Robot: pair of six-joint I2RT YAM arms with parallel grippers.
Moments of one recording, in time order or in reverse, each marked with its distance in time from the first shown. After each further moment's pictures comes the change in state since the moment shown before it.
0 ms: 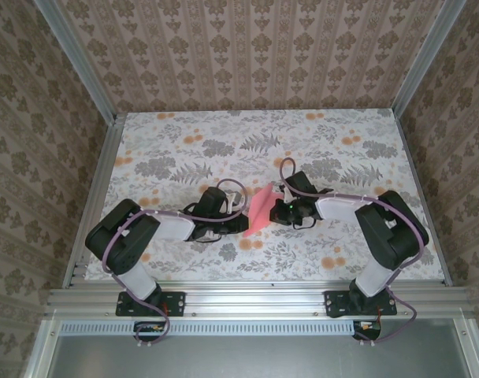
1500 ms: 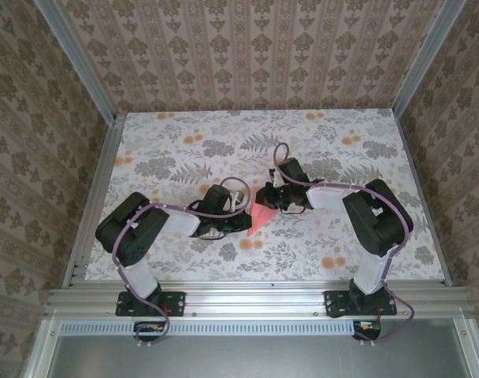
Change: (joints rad) left arm 0.008 0.090 0.056 0.012 0.035 -0.052; right arm -0.013 0.145 0.150 0.182 -0.101 0.097
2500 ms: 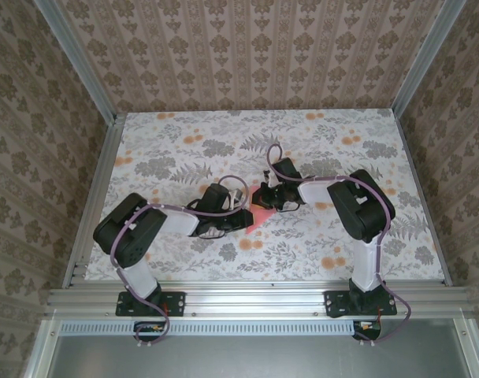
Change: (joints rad) left arm 0.006 -0.023 0.000 -0.006 -0.006 -0.050; right arm 0.000 0.173 0.101 0.002 -0.060 -0.003
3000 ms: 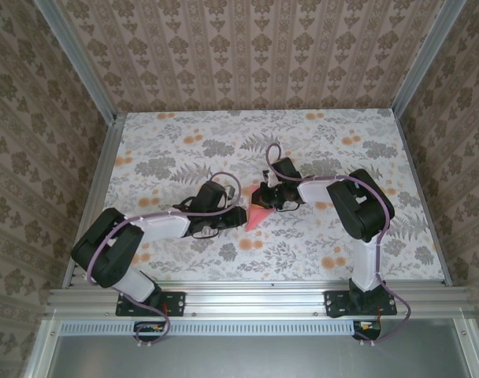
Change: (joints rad) left arm -0.013 -0.192 0.019 -0.256 -0.151 0.048; right arm 0.000 0.007 0.005 0.003 -0.014 -0.027
